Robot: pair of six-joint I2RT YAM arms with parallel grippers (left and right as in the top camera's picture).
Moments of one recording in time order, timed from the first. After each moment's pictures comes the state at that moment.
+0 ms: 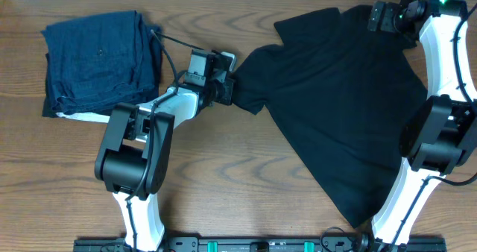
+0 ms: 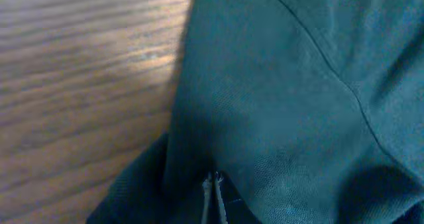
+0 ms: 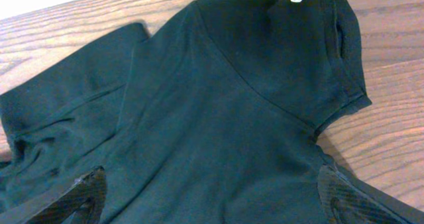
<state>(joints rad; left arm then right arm) -0.28 2.03 1.12 -0.01 0.35 -0.06 -0.17 2.22 2.08 -0.87 -0.11 0.09</state>
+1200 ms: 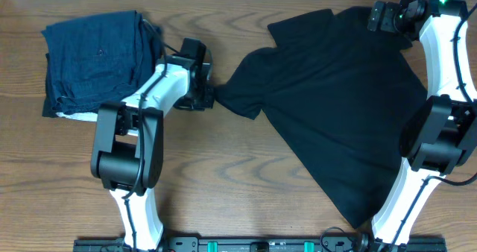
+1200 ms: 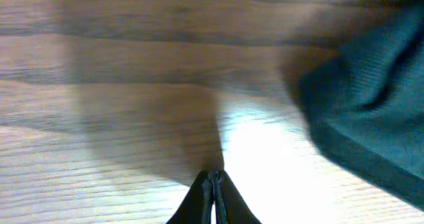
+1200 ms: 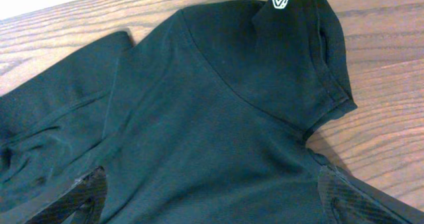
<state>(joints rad) -0.21 2.05 1.38 -0.78 0.09 -0.12 -0.17 2.22 2.08 -0.87 -0.11 0.09</state>
